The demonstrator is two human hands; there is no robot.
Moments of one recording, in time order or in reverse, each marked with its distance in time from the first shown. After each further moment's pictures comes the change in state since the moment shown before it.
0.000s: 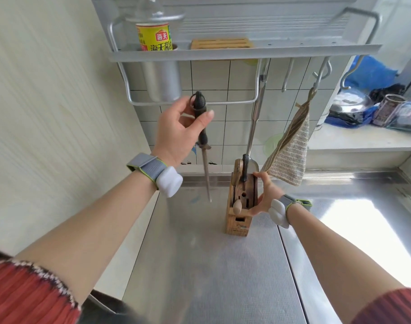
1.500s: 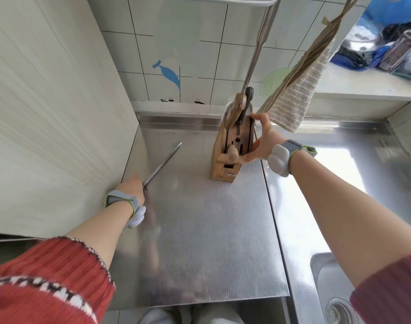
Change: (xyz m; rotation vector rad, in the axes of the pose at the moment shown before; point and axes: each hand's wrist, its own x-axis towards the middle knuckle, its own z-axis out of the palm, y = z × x) left_hand -0.186 -0.239 -0.065 1.190 -0.672 -0.821; right_hand 0.006 0.004 0.000 0.018 -0.012 0.001
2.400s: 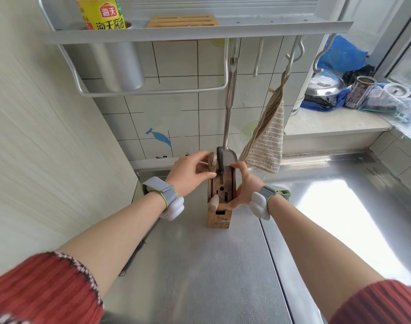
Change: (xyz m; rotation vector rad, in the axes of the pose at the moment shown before) left_hand -0.042 0.177 -0.159 -0.670 0.201 0.798; right_hand 0.013 0.015 -0.001 -0.037 0.011 -0.075
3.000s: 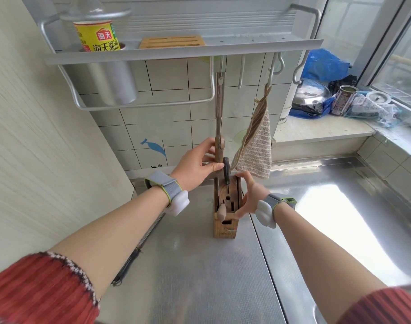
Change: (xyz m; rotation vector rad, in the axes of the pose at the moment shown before) left_hand 0.013 0.051 0.001 -0.188 -0.024 0.089; right_hand -0.019 0.026 -0.018 -0.033 0.023 0.025
